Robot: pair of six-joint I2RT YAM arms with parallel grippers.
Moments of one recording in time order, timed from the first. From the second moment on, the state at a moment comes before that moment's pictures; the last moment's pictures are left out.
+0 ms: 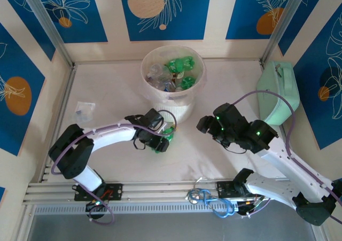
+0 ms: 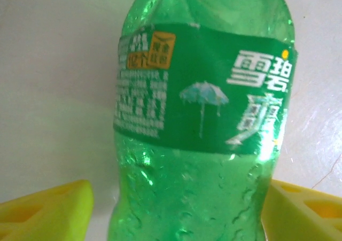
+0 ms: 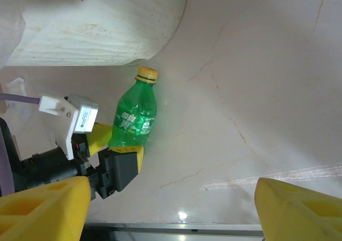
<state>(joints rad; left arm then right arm) -0.81 1.58 0.92 -0.58 0.16 -0.27 0.75 0.90 1.05 -1.09 0.08 1.18</state>
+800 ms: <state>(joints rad) -0.84 1.30 0.88 -0.55 0.28 -0.37 0.73 0.85 1.06 -1.03 0.00 1.09</state>
